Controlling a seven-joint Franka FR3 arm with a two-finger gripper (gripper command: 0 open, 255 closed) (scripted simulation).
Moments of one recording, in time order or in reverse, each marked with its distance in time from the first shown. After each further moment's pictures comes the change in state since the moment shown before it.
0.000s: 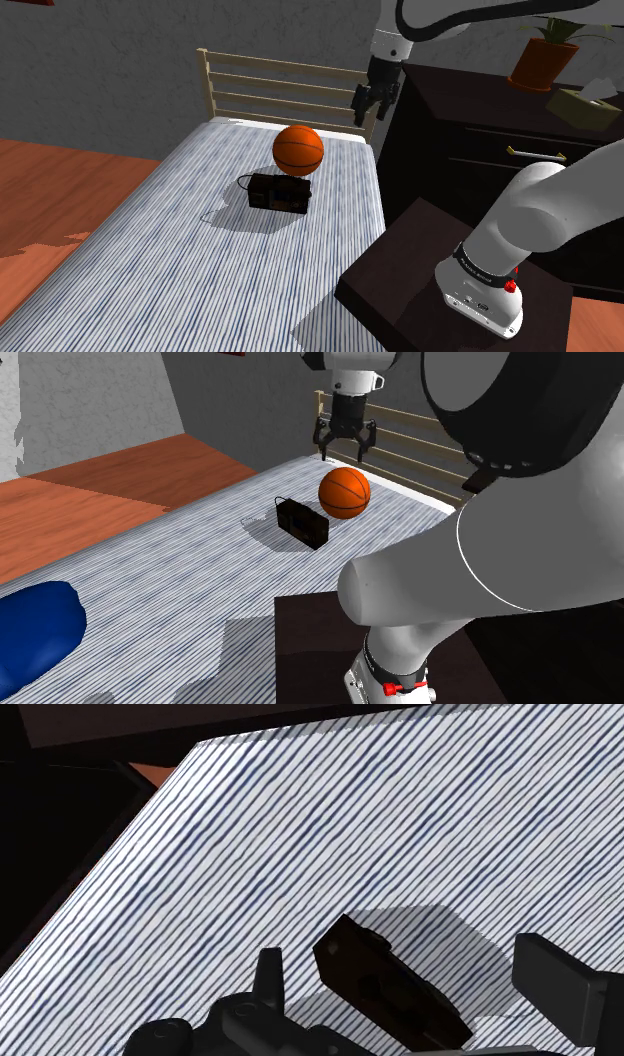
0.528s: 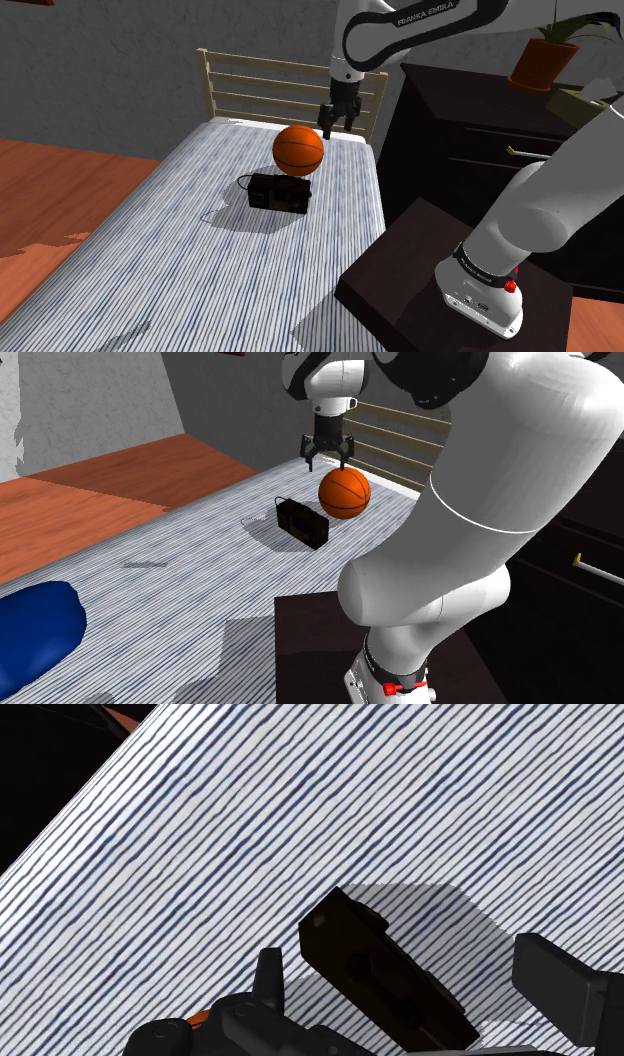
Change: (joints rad) arm 0.016 0.318 0.047 0.129 -0.042 0.160 0.013
